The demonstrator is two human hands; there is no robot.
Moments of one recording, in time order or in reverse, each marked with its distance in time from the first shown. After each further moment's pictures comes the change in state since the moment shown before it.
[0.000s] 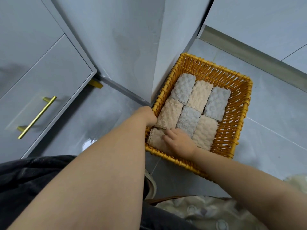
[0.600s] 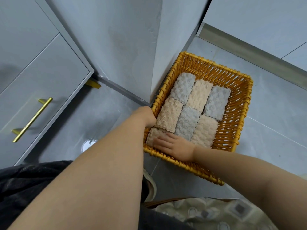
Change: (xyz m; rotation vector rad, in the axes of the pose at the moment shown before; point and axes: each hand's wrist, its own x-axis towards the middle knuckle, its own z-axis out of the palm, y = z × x) left_hand 0.001 0.002 0.000 0.015 -0.013 0.005; right_hand -0.008 0.009 0.007 -0.011 -0.324 -0.285
